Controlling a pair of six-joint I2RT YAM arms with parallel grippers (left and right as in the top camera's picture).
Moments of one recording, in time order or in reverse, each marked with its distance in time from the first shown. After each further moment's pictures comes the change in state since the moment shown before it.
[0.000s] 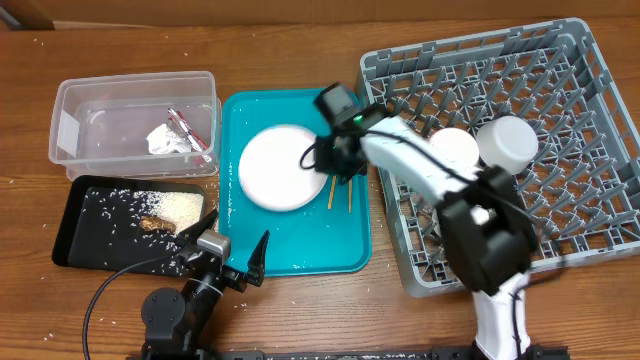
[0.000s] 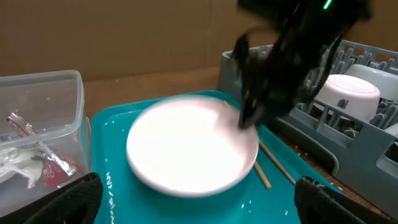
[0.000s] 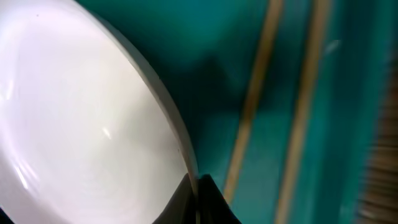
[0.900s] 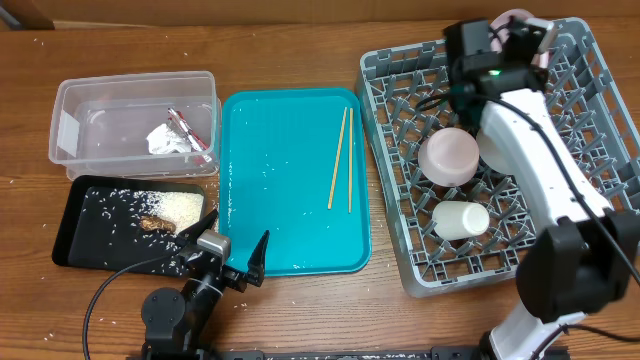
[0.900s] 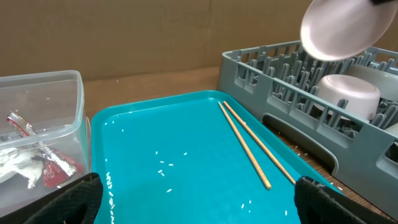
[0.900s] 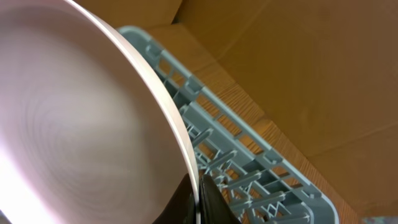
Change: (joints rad) left arm 0.000 0.000 0.000 0.000 0.000 0.000; right arm -0.343 -0.217 0.015 -0.099 1.250 -0.106
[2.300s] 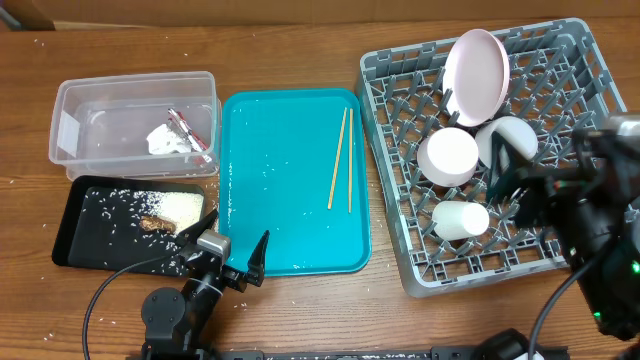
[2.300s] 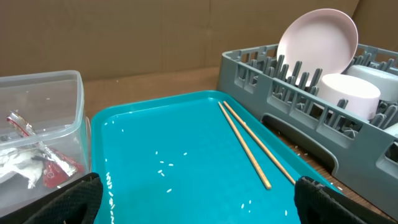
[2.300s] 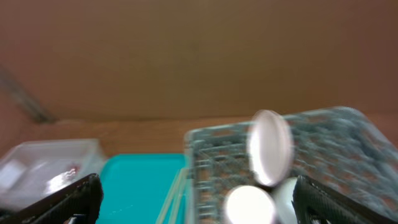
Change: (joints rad) left arm 0.000 0.000 0.000 0.000 0.000 0.000; right arm 0.249 -1.035 -0.167 0.004 -0.764 -0.224
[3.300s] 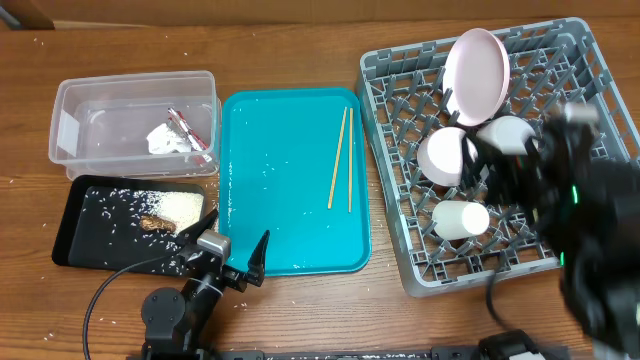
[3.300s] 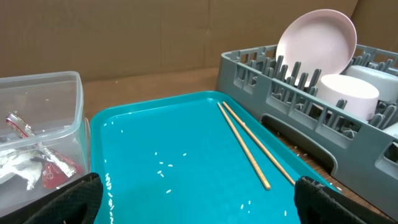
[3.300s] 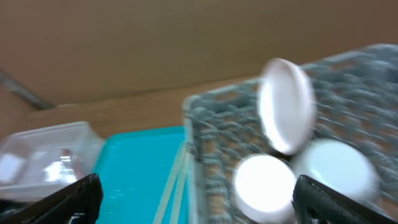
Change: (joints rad) left arm 0.000 0.000 -0.001 0.003 0.003 0.000; right arm -0.223 0.103 -0.178 0.056 -0.333 0.047
